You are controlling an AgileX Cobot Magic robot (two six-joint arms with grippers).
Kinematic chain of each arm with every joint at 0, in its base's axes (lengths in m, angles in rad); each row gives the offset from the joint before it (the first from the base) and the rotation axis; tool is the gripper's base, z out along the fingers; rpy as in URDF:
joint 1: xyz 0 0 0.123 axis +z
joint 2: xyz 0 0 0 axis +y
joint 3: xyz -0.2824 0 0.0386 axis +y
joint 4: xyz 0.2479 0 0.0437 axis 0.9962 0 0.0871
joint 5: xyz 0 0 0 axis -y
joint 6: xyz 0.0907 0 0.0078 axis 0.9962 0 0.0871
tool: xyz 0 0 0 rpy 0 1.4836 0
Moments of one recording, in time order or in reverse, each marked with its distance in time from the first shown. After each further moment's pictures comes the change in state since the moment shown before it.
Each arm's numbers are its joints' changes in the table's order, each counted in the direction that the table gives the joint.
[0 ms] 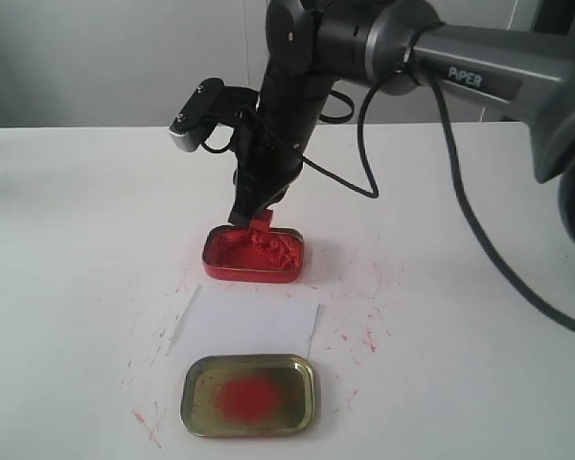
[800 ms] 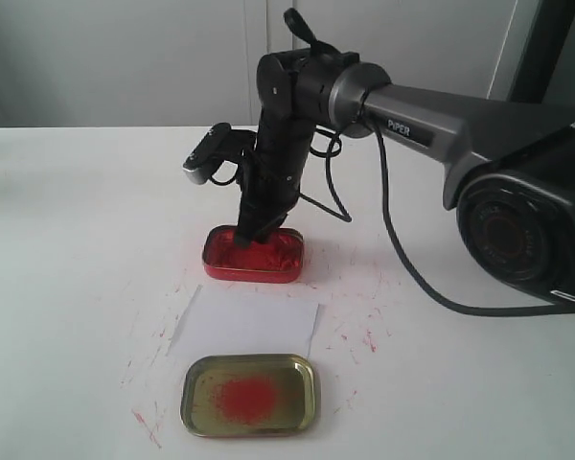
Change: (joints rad) left arm 0.000 0.000 0.000 0.000 0.000 0.000; right arm -0.027 0.226 -0.172 -0.023 -0.041 0.050
